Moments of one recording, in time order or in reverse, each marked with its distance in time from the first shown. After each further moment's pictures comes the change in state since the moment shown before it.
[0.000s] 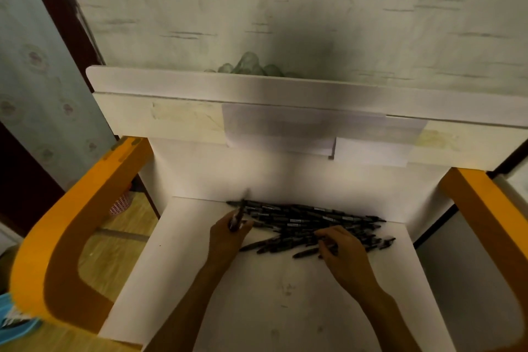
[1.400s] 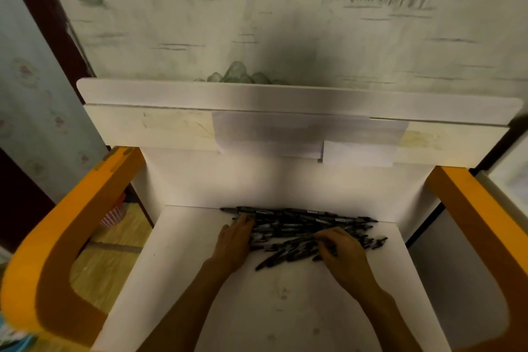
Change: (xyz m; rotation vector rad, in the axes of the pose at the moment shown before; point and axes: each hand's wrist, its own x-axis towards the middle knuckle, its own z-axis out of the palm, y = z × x) left_hand 0.014 -0.005 0.017 0.844 -0.325 0.473; right_hand -0.001 0.008 -0.010 -0.004 0.039 -0.027
